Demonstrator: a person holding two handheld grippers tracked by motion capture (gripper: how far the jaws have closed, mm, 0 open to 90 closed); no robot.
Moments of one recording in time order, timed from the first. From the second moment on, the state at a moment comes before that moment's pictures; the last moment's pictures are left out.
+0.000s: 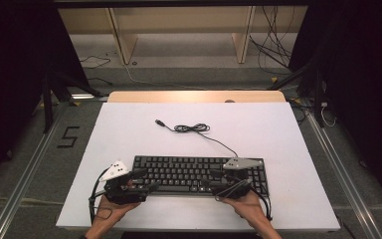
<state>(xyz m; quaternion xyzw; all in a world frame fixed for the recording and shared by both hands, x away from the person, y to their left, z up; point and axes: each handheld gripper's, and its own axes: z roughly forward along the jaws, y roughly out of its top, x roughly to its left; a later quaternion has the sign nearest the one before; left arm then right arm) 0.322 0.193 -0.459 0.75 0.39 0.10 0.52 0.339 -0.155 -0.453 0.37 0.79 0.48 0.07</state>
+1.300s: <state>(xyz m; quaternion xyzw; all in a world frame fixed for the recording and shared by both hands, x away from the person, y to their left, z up) 0.316 0.193 -0.458 0.75 0.39 0.09 0.52 0.304 -0.223 -0.450 0.39 0.76 0.50 0.12</state>
